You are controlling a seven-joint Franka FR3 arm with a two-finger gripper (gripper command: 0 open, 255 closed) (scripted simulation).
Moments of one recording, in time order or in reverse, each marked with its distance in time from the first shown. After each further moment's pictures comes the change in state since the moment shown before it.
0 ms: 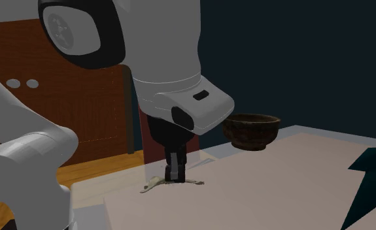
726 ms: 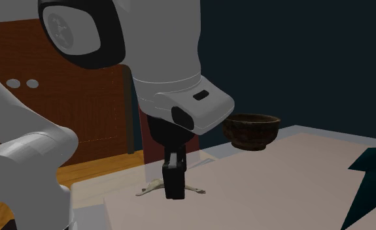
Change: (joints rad) arm 0.000 0.000 0.000 0.000 0.000 0.000 0.000
